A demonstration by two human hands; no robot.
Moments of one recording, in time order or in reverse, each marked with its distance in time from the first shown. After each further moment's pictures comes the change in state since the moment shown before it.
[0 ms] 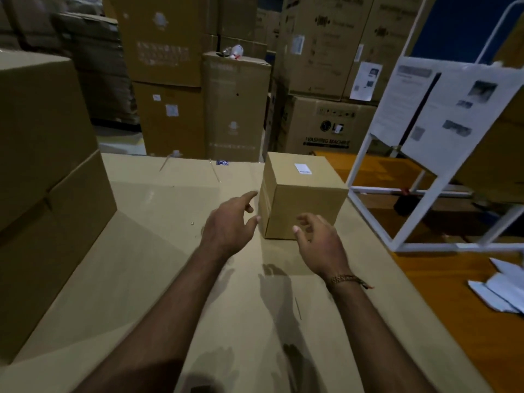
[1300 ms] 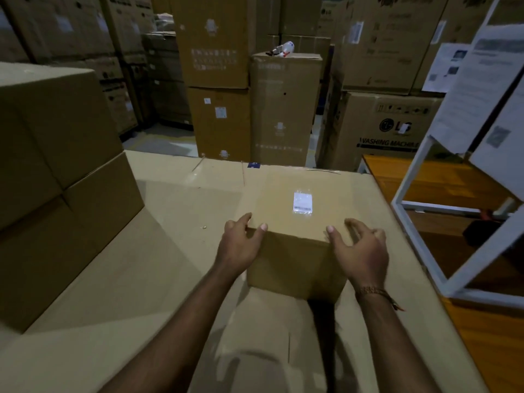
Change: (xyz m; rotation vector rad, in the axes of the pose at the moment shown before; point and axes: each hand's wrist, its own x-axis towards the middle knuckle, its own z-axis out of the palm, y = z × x) left_hand 0.041 0.028 0.107 -0.220 0.054 -0.498; right_hand 0.102 0.130 -0.015 0.159 0.122 0.226
